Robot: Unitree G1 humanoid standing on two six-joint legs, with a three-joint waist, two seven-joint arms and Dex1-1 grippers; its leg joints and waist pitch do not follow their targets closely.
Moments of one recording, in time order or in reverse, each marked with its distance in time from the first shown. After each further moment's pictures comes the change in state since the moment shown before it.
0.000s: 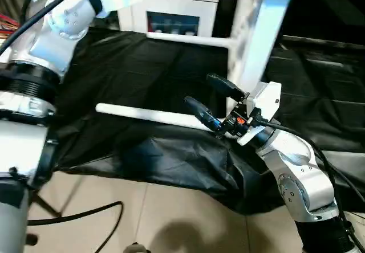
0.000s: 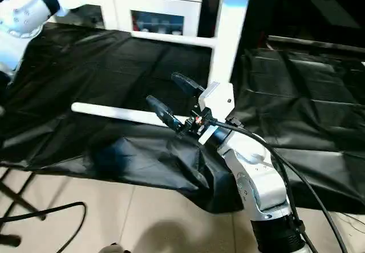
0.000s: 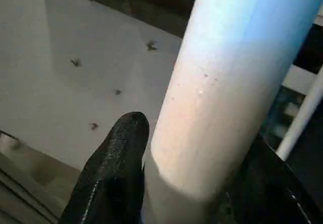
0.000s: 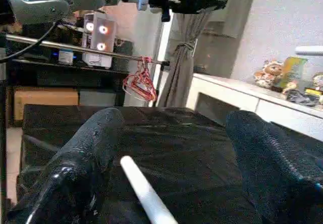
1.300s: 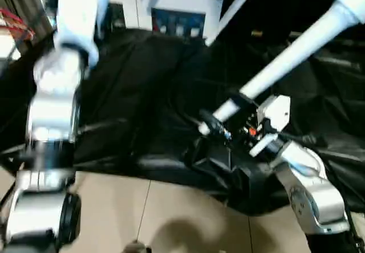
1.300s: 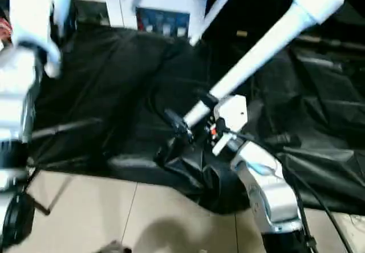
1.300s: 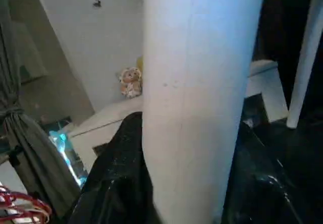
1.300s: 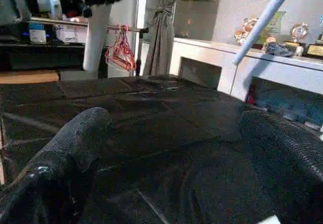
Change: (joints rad) left arm 0.511 -0.157 0.349 -0.589 -0.359 0.438 0.082; right arm 0.102 -0.028 -0.057 0.022 -0.006 0.022 -0.029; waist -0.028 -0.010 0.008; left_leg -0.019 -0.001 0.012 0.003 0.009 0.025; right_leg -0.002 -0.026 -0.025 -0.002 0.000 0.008
